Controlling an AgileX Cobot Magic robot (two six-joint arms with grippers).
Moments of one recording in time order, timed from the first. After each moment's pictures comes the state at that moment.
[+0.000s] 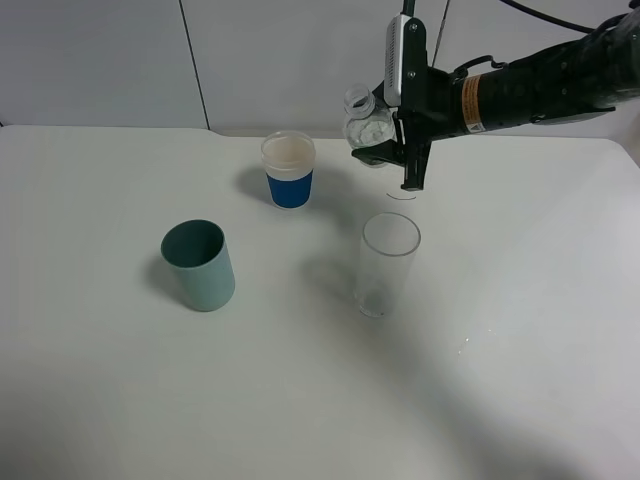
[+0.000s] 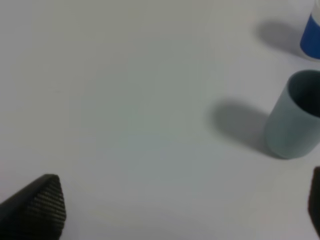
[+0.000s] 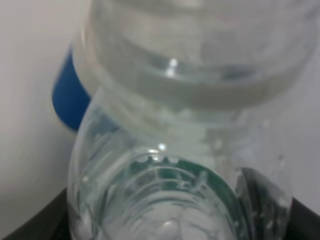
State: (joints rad) left arm 0.06 -0.01 -0.51 -0.08 1.05 0.01; right arm 0.22 1.93 -1.17 -1.47 -0.72 0.25
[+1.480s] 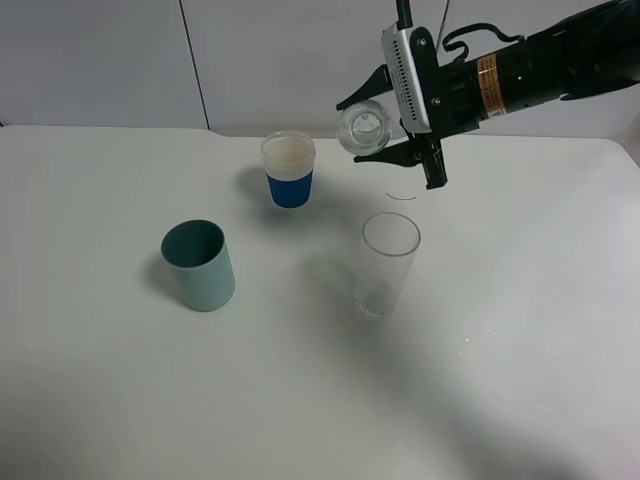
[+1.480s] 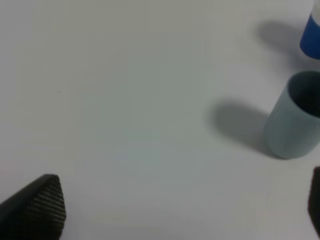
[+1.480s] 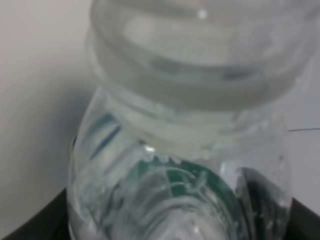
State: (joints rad) left arm 0.06 -0.01 -0.51 -0.08 1.05 0.01; right arm 0.22 1.83 -1.17 -1.71 -0.86 0.01
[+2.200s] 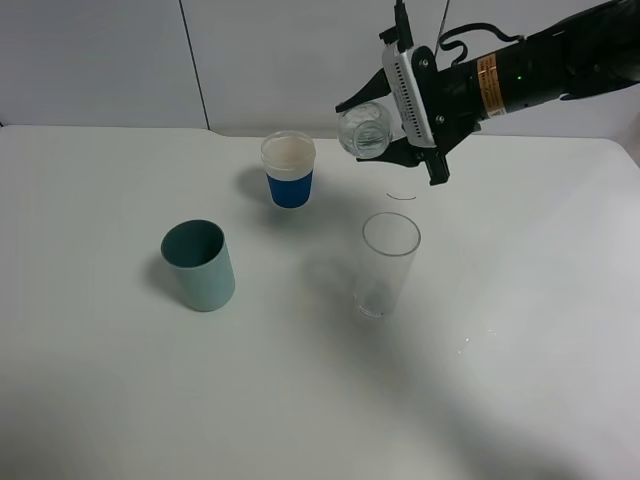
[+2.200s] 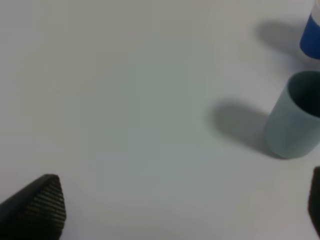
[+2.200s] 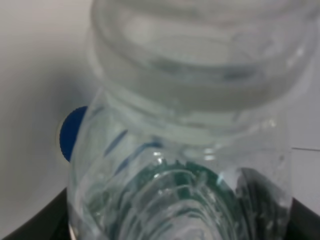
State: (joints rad) left arm 0.06 -0.01 -0.51 -0.08 1.05 0.01; right arm 0.22 1.83 -1.17 -1.71 -0.86 -0.17
